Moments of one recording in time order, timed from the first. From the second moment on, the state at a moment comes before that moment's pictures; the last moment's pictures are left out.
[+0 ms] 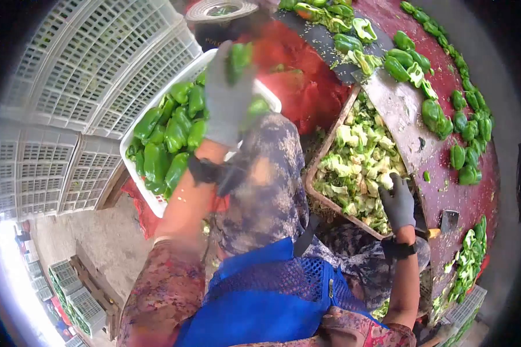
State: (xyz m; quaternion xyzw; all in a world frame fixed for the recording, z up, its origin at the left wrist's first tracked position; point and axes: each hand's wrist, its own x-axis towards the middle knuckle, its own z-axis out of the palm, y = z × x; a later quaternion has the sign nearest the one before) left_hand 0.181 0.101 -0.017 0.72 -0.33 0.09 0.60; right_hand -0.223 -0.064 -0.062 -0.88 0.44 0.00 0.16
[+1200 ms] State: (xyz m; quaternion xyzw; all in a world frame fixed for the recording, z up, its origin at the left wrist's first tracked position) left_hand 0.171 0.022 -0.006 0.65 -0.45 -0.25 0.56; right_hand -0.102 -0.192 -0.031 -0.93 0.20 -0.32 -0.04
